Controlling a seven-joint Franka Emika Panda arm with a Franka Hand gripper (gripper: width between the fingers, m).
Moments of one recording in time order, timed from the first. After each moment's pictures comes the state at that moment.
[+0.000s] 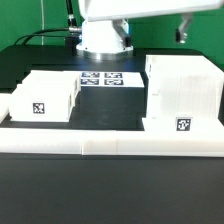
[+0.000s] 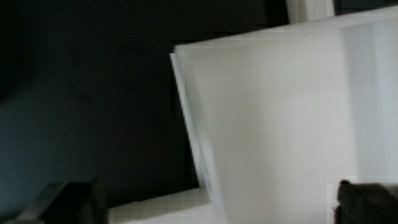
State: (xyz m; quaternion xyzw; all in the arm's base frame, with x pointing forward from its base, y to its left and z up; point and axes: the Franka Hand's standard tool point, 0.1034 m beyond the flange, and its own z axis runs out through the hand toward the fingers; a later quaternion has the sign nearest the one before) arm 0.577 0.028 0.147 -0.99 0.09 0.05 0.07
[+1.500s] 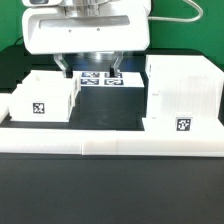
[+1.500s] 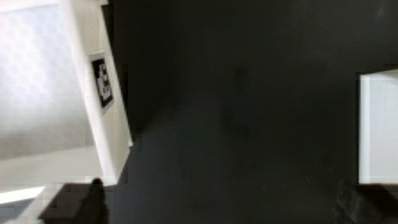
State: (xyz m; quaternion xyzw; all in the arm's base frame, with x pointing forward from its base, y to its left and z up) arm 0.542 -0.047 0.079 -1.00 0.08 0.01 0.04
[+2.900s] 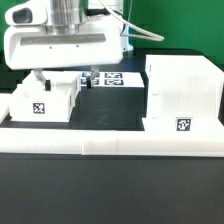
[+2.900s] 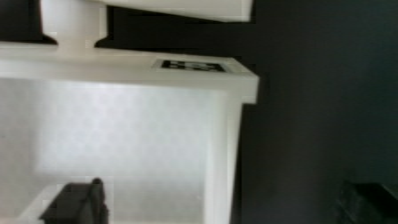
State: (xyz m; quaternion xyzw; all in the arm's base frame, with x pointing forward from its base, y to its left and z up) arm 0.502 -0.090 0.038 -1.00 -0.03 0.01 0.02
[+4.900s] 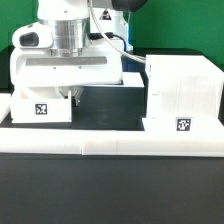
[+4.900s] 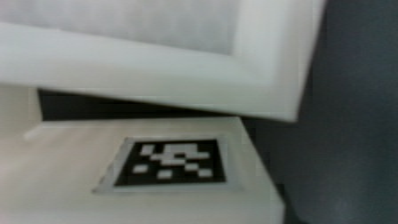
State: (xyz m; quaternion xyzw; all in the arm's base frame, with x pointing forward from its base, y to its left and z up) arm 0.492 -0.088 0.005 -1.00 -0.04 0.01 0.01
